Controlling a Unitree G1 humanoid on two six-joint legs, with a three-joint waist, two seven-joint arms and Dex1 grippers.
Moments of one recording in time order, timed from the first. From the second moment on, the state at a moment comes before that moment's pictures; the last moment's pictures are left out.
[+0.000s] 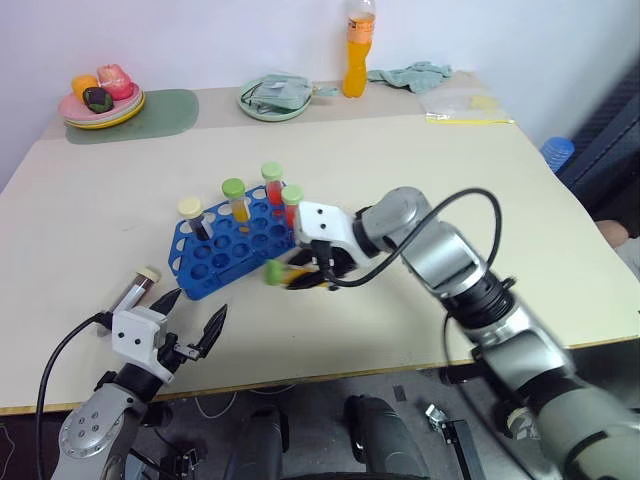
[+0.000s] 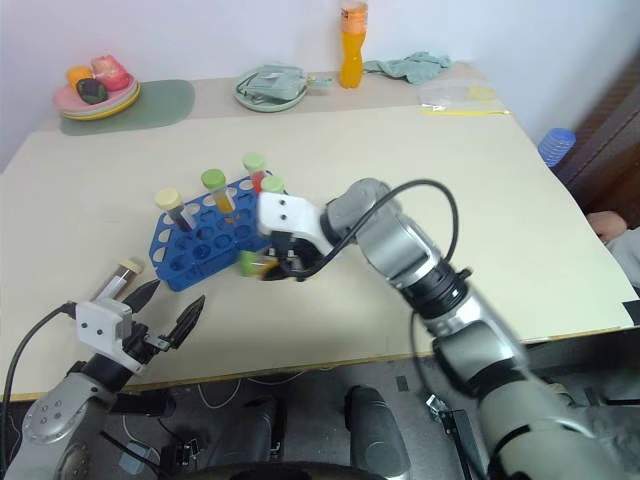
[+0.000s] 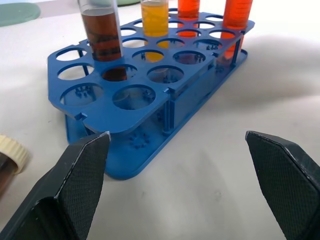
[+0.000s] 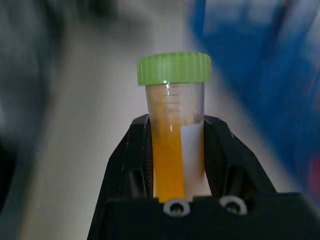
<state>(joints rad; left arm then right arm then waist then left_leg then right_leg) 0.42 0.35 0.25 -0.46 -0.34 0.08 -0.48 -0.85 -0.13 0.35 -0.09 0.09 0.68 1.16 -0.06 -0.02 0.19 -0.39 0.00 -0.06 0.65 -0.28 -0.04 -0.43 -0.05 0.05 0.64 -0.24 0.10</state>
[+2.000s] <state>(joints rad) 0.40 0.40 0.30 -0.57 -0.38 0.19 -0.48 -0.78 0.13 0.26 0.72 0.21 -0.21 0.47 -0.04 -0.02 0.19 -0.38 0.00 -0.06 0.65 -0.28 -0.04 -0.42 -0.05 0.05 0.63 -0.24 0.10</state>
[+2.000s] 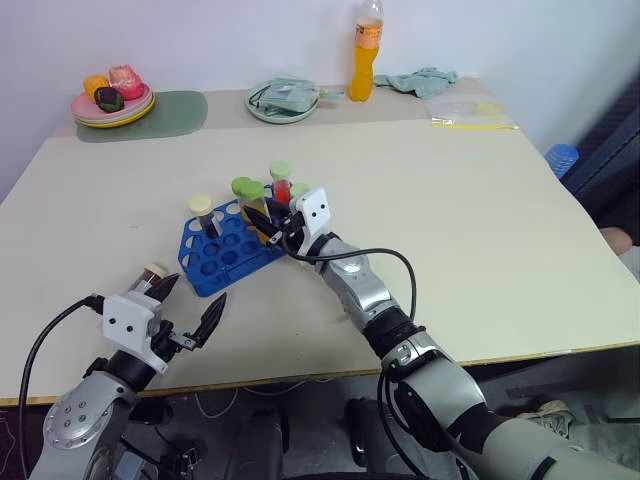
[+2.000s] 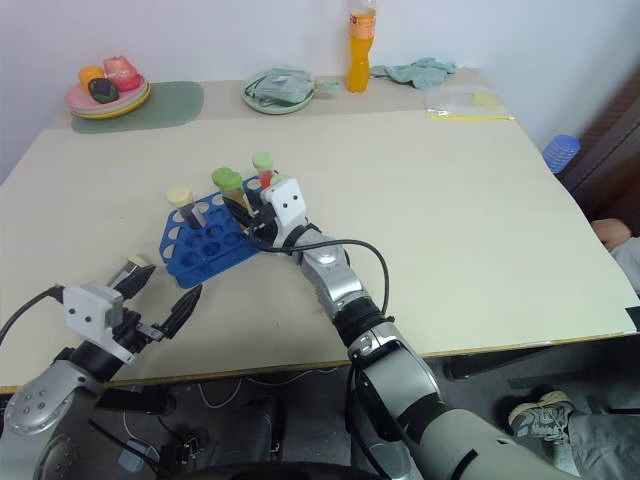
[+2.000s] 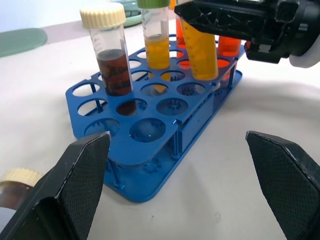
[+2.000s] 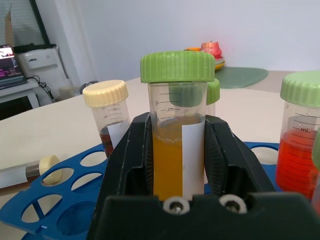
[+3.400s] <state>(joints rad) -0.53 1.25 -0.28 0.04 -0.44 1.30 -0.82 -0.60 -0.14 0.35 -0.06 0.28 0.17 0.87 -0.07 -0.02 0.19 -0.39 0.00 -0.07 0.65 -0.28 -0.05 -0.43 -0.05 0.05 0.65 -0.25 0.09</state>
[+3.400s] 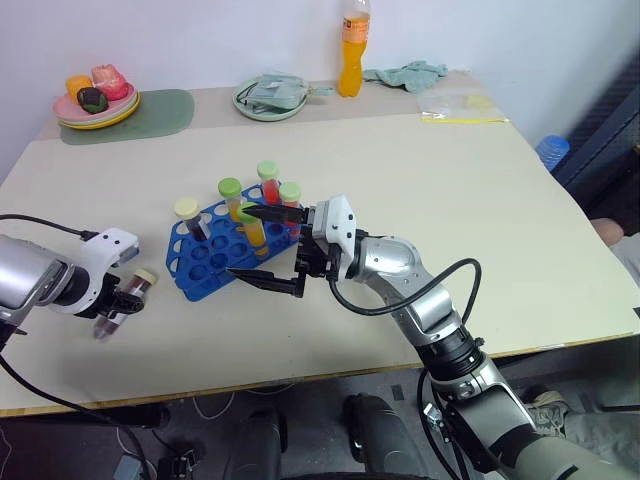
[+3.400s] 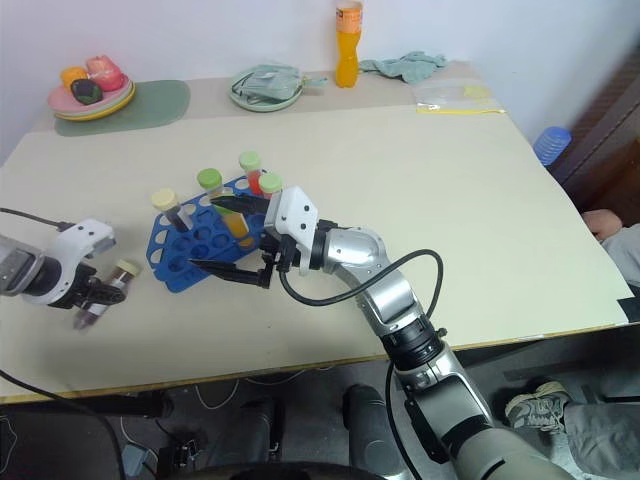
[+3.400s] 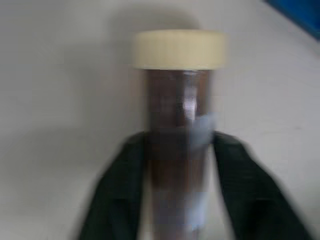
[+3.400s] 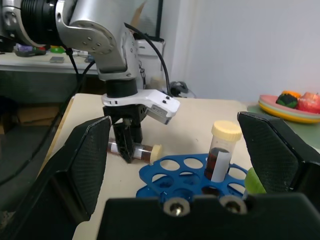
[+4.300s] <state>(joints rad) 0.09 0.21 0.05 -0.64 0.06 0.24 -0.06 -0.48 -0.41 0.31 -0.06 0.23 0.36 0.90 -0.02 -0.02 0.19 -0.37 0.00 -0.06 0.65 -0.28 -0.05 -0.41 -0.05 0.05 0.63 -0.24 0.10</state>
